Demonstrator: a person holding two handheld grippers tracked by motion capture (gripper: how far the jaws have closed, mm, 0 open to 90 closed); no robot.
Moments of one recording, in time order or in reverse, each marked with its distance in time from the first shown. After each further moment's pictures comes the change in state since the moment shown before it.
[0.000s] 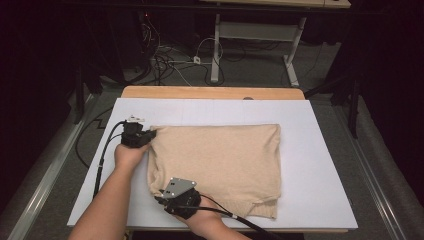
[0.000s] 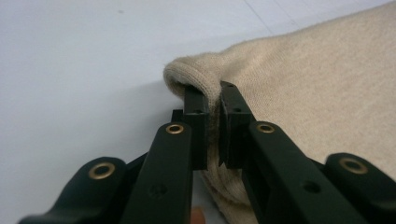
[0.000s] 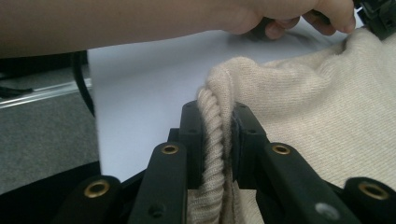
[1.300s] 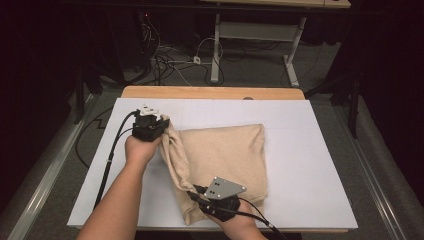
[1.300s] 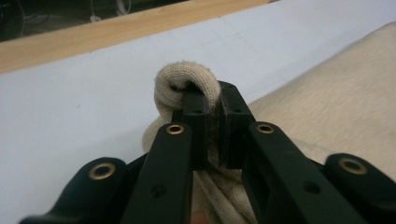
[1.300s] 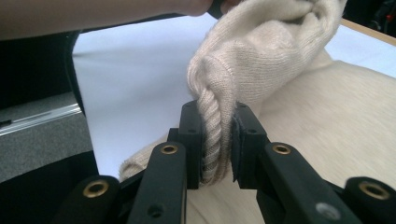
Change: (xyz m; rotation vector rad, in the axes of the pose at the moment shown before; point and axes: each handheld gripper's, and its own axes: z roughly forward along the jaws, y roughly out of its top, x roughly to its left) left arm -0.077 0.049 -0.026 -0.107 -0.002 0.113; right arm -0.024 -0.036 -0.088 -0.117 -0.110 0.072
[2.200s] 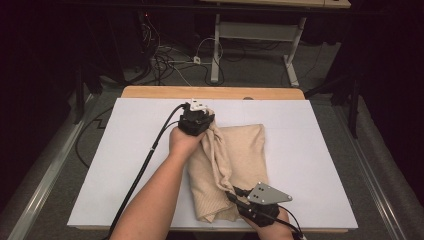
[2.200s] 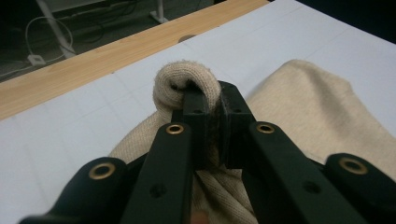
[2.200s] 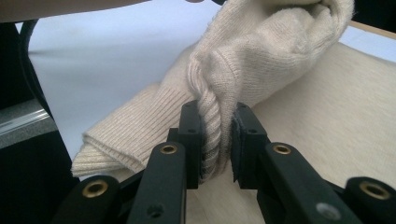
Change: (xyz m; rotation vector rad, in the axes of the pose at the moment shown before) left arm -0.096 0.047 0.060 -0.051 -0.154 0.123; right arm -0.033 -0.050 -0.068 -0.004 -0.143 0.087
